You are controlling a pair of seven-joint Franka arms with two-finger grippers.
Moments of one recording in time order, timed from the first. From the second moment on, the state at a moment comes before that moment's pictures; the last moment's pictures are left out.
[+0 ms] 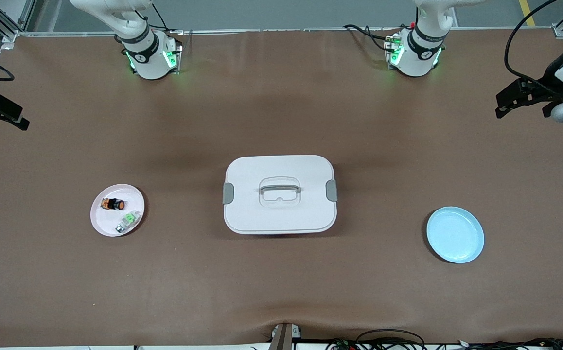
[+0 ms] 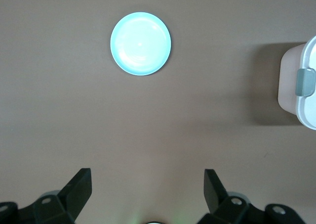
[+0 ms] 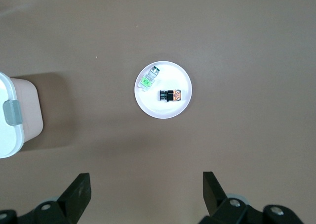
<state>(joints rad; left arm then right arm) 0.08 -0.05 -0.17 -1.55 0.02 1.49 -0.08 -0.01 0.00 -0.06 -1.48 0.03 1.50 0.02</state>
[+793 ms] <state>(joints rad) 0.10 -0.02 -0.16 -1.54 0.02 1.49 -0.08 -0.01 0.00 -0.05 -1.48 0.03 1.50 0.07</state>
